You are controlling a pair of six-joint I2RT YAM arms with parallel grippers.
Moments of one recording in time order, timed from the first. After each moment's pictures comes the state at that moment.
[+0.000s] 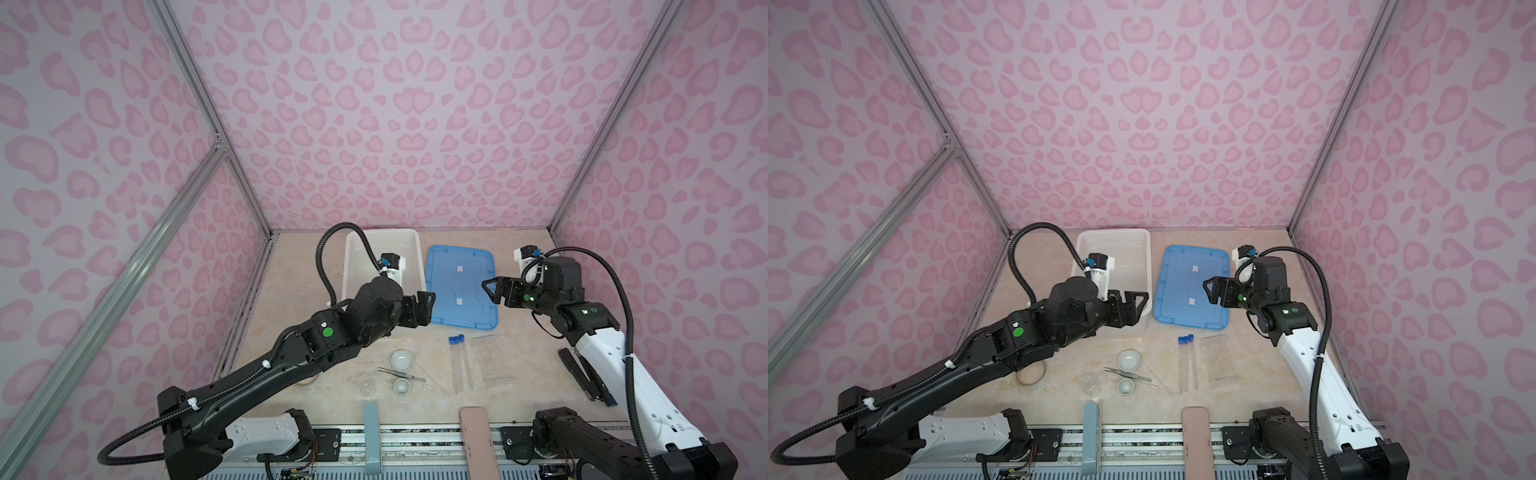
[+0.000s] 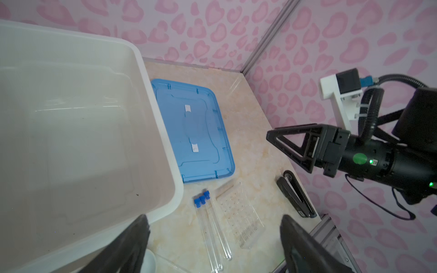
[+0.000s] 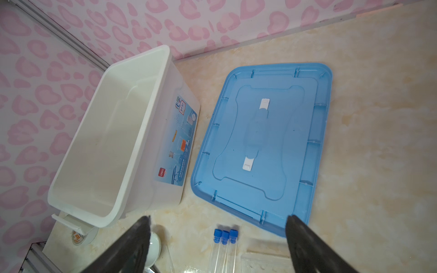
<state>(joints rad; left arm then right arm) -1.07 1.25 1.26 -0.54 -0.29 -0.69 0.14 1.05 0.98 -0.59 -0.35 0.30</state>
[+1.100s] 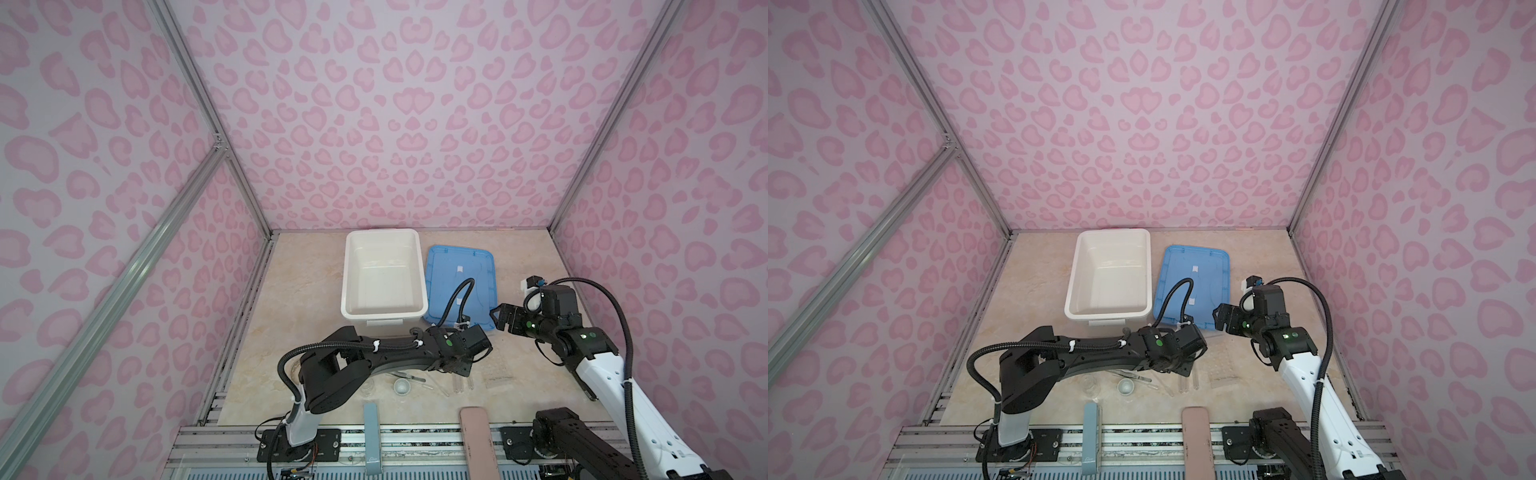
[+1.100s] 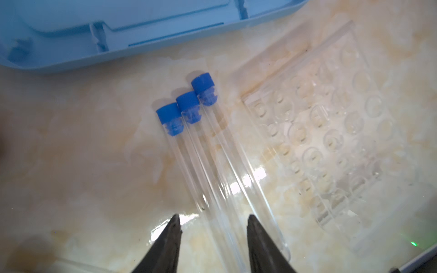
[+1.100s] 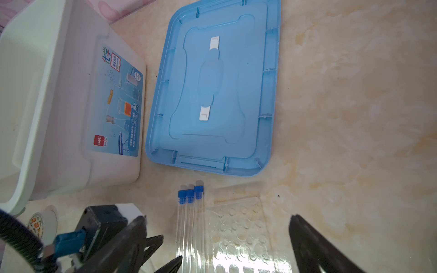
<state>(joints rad) -1.20 2.00 1.41 -0.59 -0.18 -0.75 0.13 0.92 0.76 -0.66 -0.20 0.37</state>
